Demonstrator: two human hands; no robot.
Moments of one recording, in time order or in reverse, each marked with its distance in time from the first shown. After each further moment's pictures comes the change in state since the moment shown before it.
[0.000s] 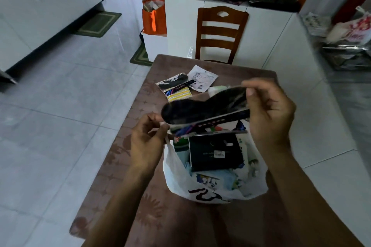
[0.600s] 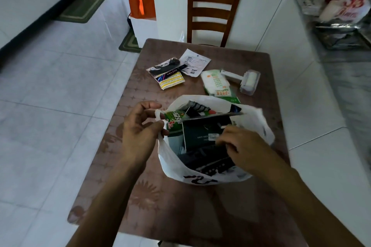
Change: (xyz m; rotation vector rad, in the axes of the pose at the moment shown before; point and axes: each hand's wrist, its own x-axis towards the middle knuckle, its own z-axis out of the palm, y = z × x) left_hand -0.017 0.008 -0.006 -0.062 -0.153 -0.051; right_hand -0.082 -0.002 -0.030 -0.488 -0.964 0.202
